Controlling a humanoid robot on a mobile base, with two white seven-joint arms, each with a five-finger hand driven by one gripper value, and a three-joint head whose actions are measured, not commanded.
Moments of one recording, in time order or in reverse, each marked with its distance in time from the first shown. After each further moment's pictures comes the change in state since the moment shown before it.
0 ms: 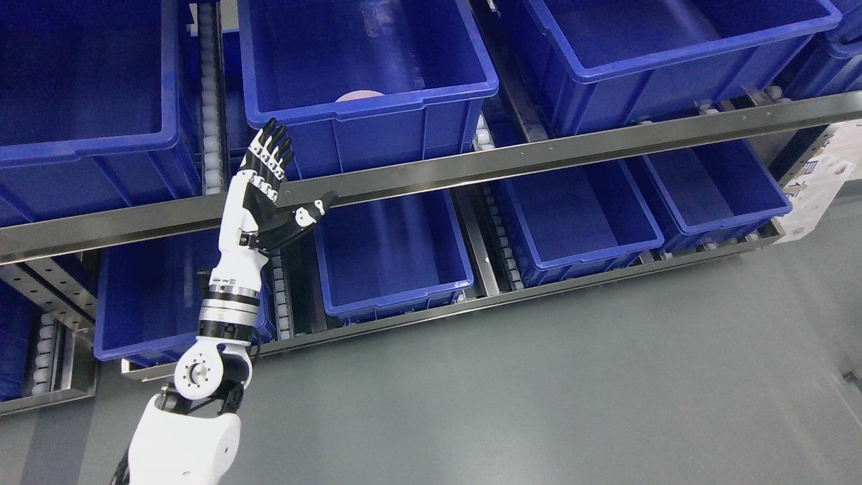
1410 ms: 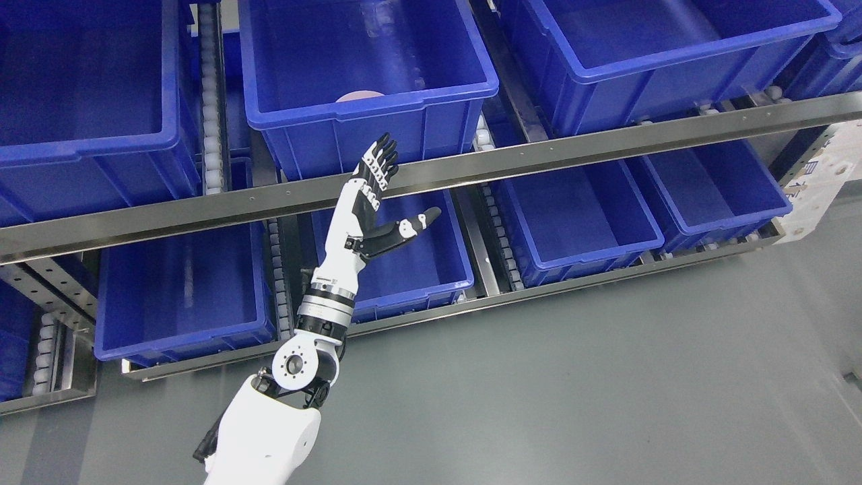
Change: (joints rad) left arm -0.094 -0.095 -0.265 0.138 -0.008 -0.037 0.077; right arm 0.000 0.000 0.000 0.000 -0.007 -0.008 0.004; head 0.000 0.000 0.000
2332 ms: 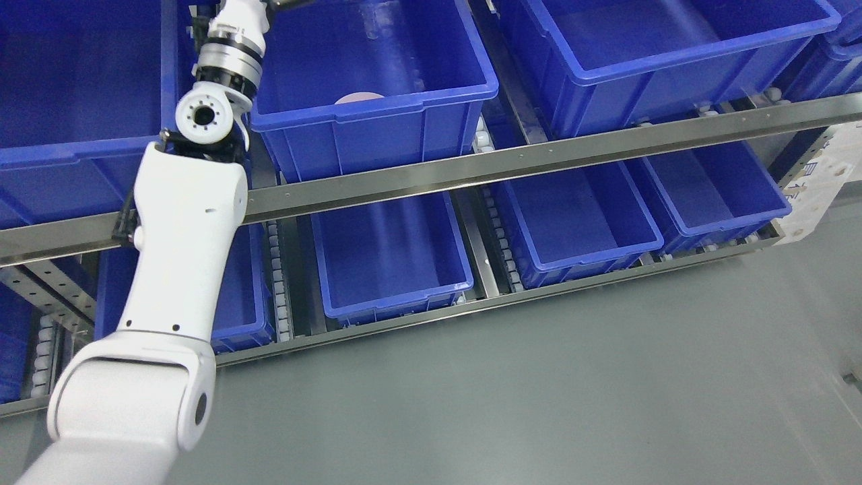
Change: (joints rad) left arm -0.663 0.029 0.257 0.479 -0.186 0.077 -0.099; right arm 0.000 0.000 0.000 0.000 0.000 0.003 -0.004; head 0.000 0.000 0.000
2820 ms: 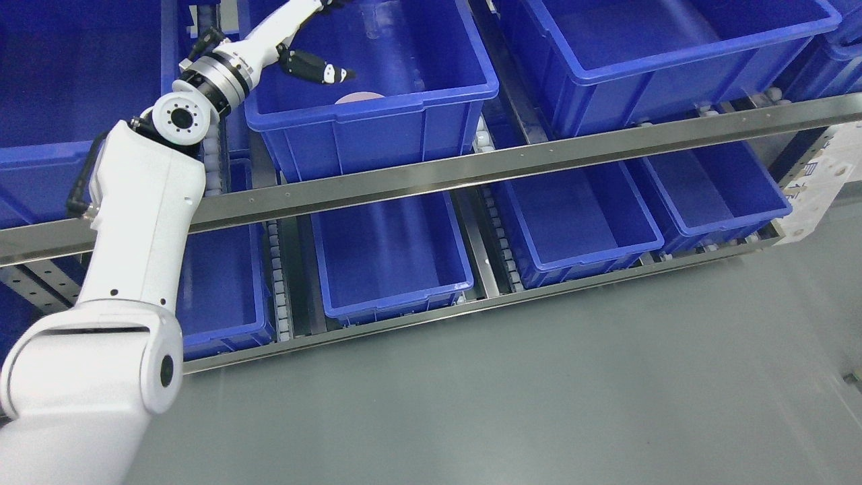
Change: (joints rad) left arm -0.157 0.054 0.187 0.248 -0.624 -0.131 -0.406; right arm 0.000 0.000 0.000 0.000 0.000 0.002 0.000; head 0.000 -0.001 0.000
